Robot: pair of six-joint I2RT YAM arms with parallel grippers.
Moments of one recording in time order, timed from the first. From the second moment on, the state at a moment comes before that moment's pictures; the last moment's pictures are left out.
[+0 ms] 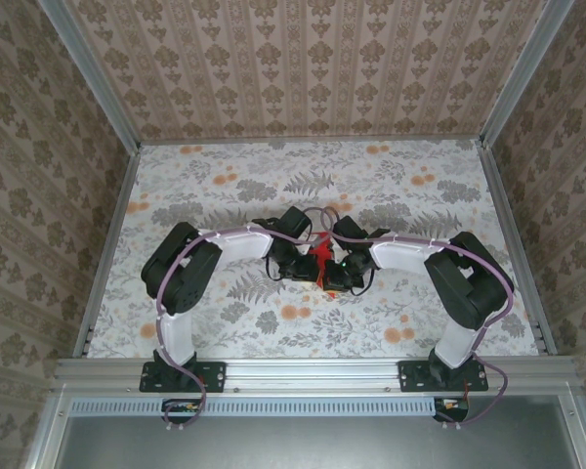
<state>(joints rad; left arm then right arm) -0.77 1.92 1.15 -0.48 0.49 -0.46 0.60 1.74 0.92 -0.48 -0.41 0.62</state>
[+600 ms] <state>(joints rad) -0.64 1.93 1.17 -0.55 0.50 -0.35 0.60 1.74 0.92 -0.46 -0.40 0.62</state>
